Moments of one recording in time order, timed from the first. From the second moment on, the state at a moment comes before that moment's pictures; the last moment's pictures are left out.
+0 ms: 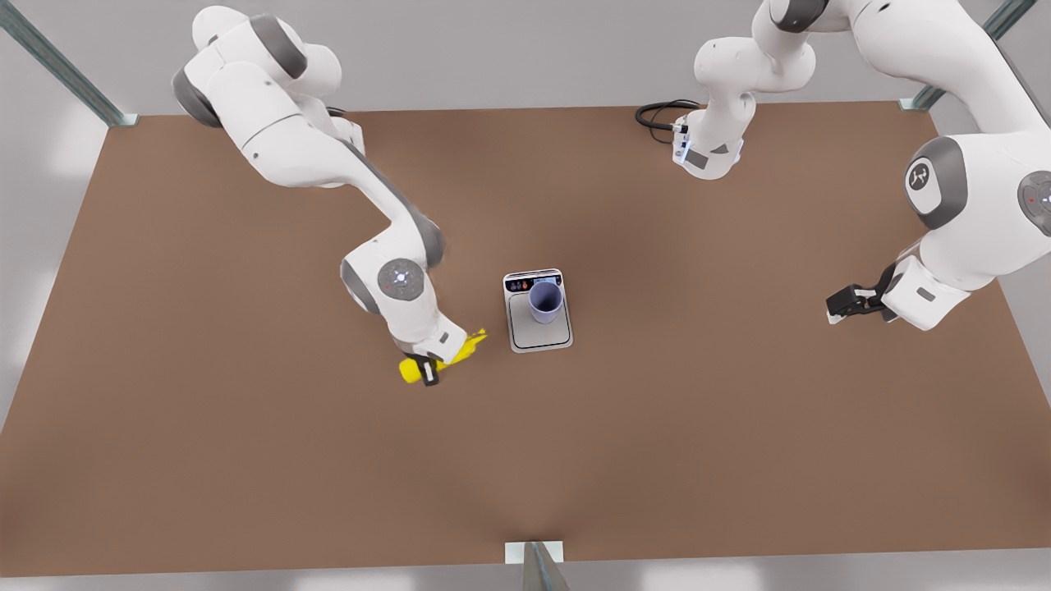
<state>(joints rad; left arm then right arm) -0.09 0.23 0.13 -1.41 -0.05 1.66 0.03 0.11 0.57 0.45 -1.64 -0.39 2.25 -1.15</state>
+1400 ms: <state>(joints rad) -0.09 0.29 0.13 -1.38 -0.07 1.66 0.03 -0.39 0.90 0.47 -1.72 1.03 2.10 -2.38</state>
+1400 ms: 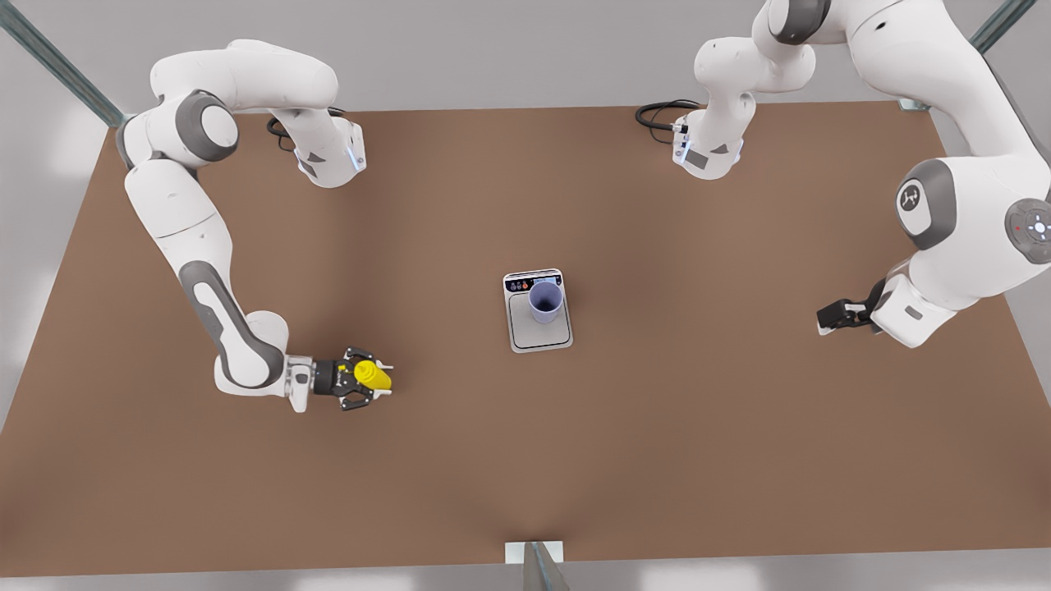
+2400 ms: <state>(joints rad) -0.09 0.31 0.13 -1.36 -0.07 1.66 0.03 -0.56 0.86 0.37 -1.69 0.78 1.89 -2.27</state>
